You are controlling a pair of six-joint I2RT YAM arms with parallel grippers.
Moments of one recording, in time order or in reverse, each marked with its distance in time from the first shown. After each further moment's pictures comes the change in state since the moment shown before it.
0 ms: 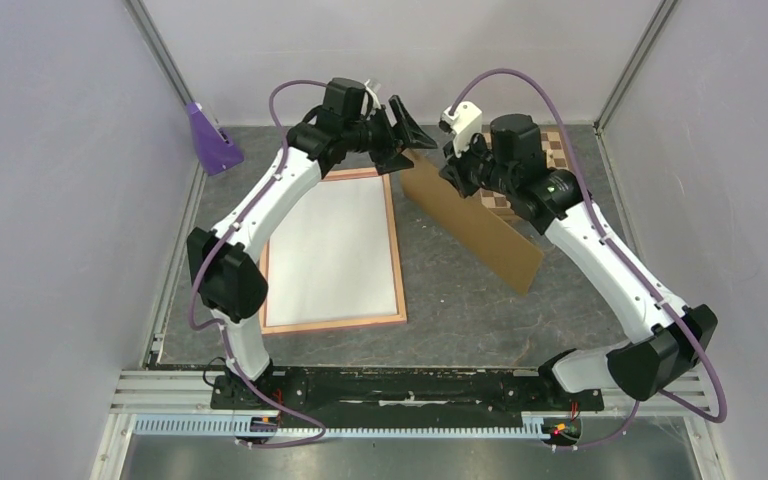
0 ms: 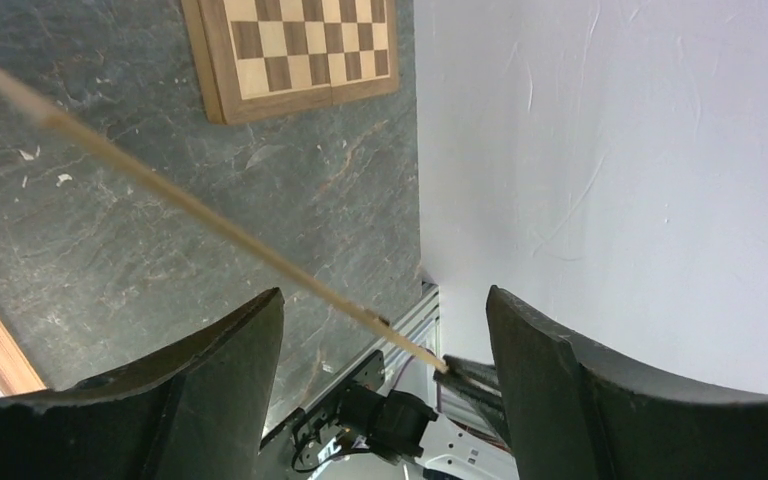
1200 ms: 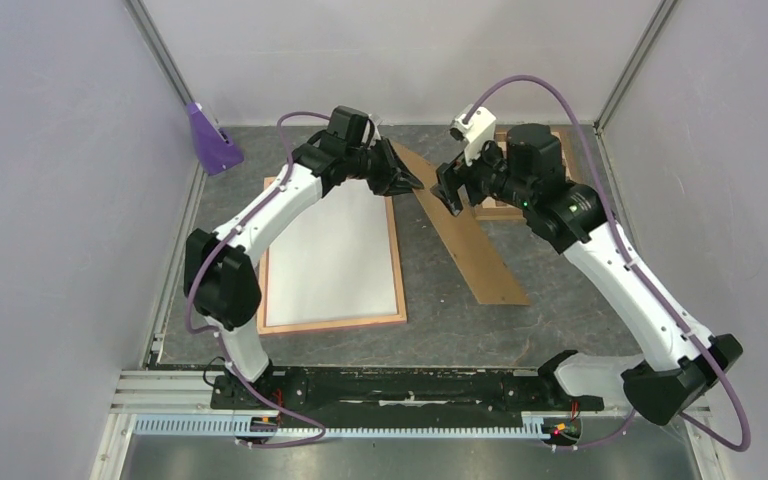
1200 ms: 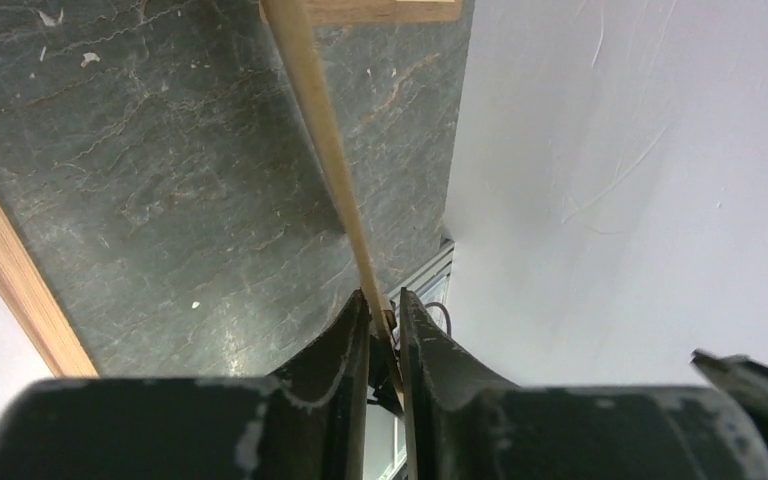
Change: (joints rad) left arm -0.018 -0.043 -0.225 0.033 0.041 -0.053; right arm 0.057 -0.110 -0.025 -0.029 0.018 0.018
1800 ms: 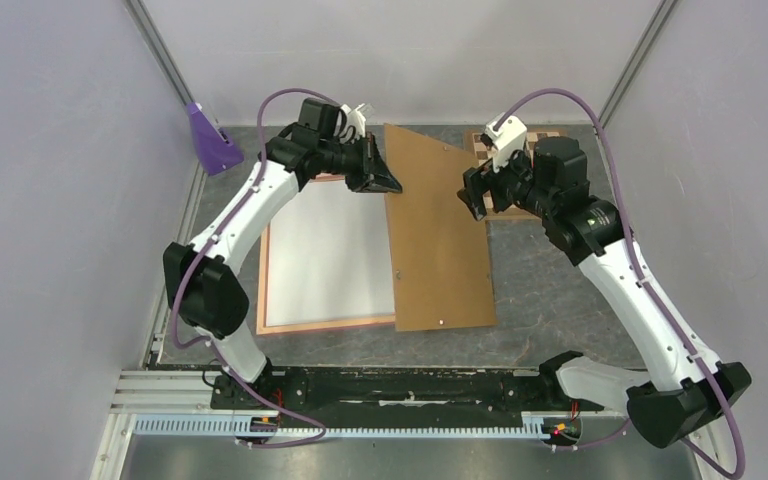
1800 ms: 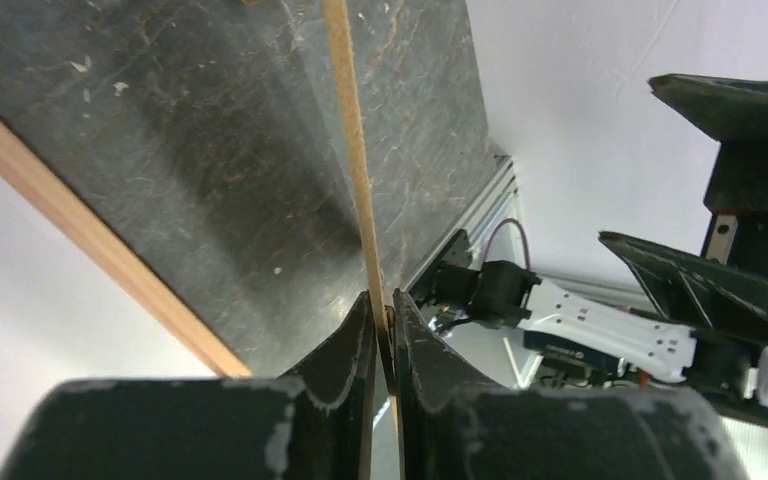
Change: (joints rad) left arm 0.085 -0.096 -0.012 -0.103 0.192 0.389; right arm -0.137 -0.115 -0.118 0.019 -0.008 0.001
